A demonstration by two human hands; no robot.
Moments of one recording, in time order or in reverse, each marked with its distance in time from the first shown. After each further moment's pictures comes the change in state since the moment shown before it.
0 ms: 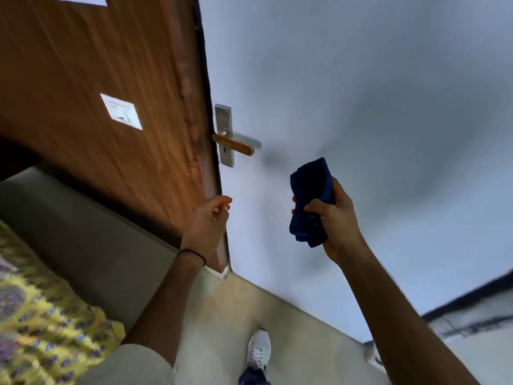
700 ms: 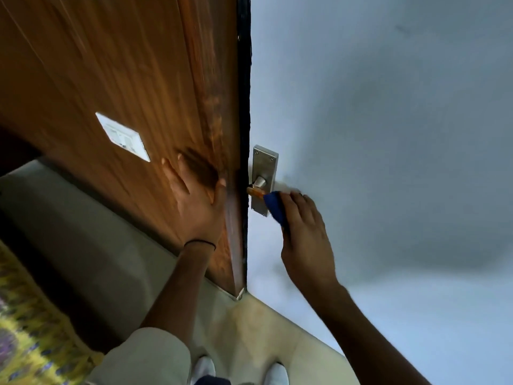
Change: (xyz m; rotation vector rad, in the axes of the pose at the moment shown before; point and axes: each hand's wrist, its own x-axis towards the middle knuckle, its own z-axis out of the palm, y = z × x) left_hand 0.252 -0.060 -0.031 0.121 0.453 -0.003; right_hand 0.202 0.046 0.155 -1.113 0.052 -0.567
